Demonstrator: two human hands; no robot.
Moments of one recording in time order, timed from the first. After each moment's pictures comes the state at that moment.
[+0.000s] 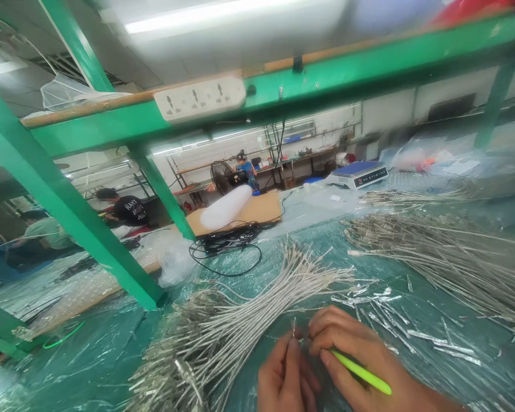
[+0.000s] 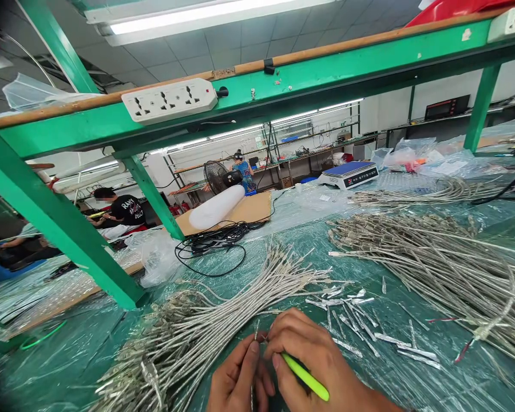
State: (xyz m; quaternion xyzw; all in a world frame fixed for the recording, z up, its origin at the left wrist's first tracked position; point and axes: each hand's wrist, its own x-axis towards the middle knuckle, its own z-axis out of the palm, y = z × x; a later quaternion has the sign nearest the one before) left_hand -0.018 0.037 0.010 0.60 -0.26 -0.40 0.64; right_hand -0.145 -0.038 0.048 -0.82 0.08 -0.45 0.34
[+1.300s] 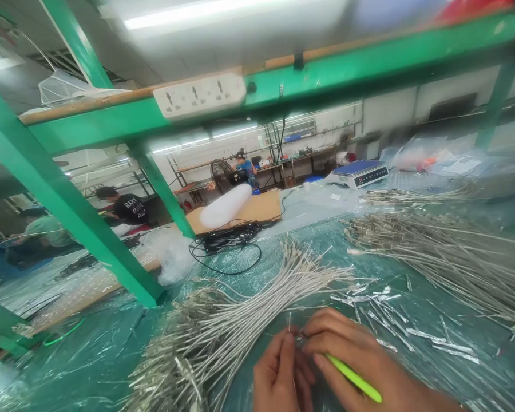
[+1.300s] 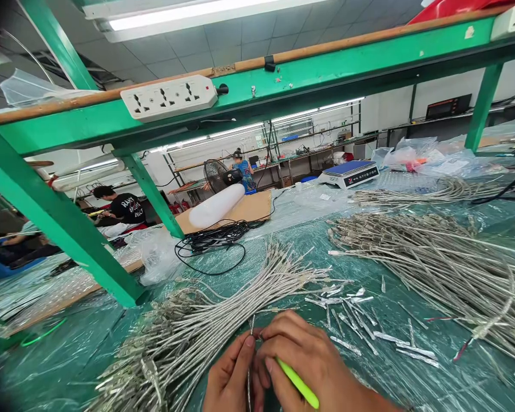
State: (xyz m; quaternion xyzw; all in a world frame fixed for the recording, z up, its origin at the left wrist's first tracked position) left_hand -0.011 0.038 0.010 0.56 -0.25 -0.43 0.66; right_hand -0.146 -0.032 0.052 -0.86 0.08 -0.41 0.29
